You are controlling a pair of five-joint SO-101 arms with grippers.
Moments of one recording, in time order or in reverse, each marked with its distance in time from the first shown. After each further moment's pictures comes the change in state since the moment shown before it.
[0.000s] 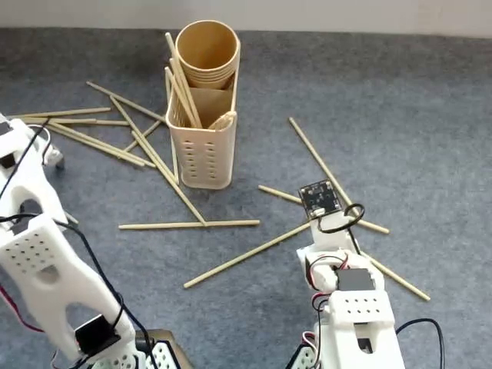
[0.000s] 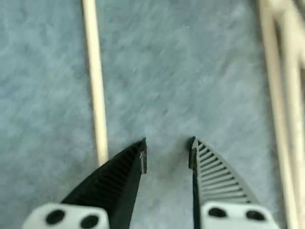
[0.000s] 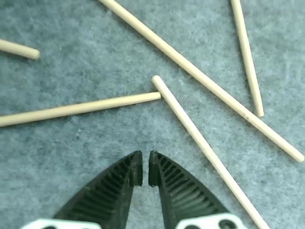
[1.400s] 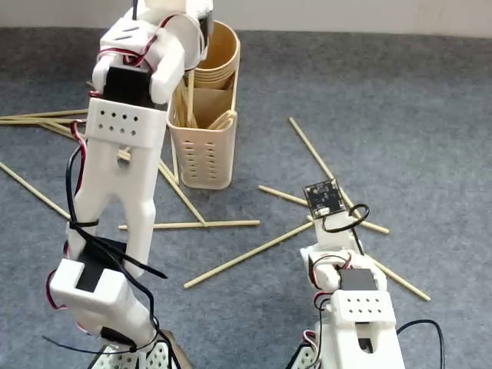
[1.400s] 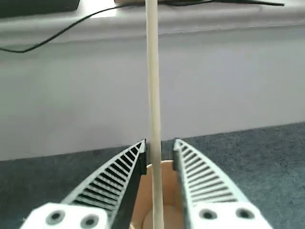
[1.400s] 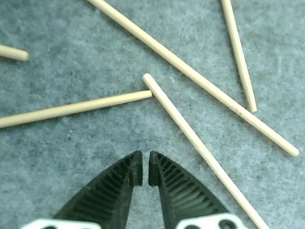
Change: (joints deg) left arm 43.3 -33.4 -11.0 -12.2 -19.6; right arm 1.8 0.0 0.0 0.0 0.0
